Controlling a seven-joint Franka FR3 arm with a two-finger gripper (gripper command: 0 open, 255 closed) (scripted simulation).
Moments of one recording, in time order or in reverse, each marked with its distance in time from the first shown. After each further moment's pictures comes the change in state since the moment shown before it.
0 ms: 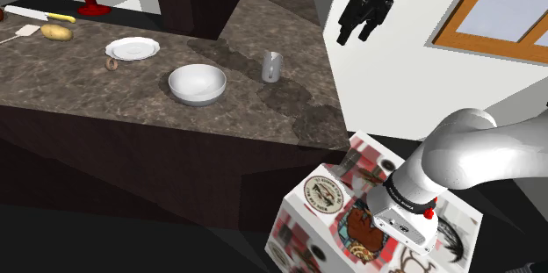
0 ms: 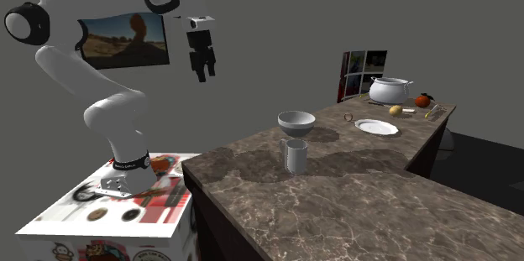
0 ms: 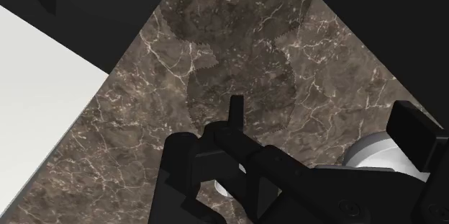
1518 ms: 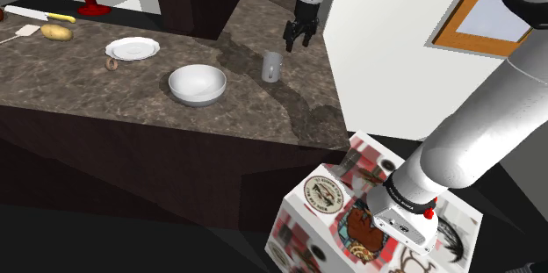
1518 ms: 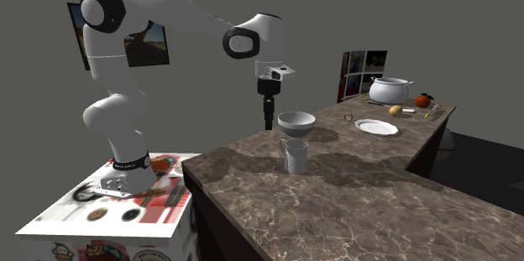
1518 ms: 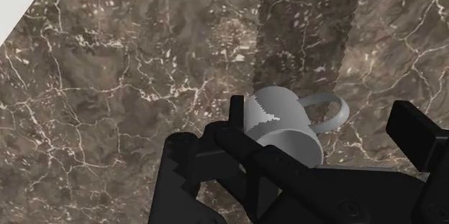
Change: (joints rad) arm -0.027 0.798 -0.110 0.368 -0.042 0.318 -0.259
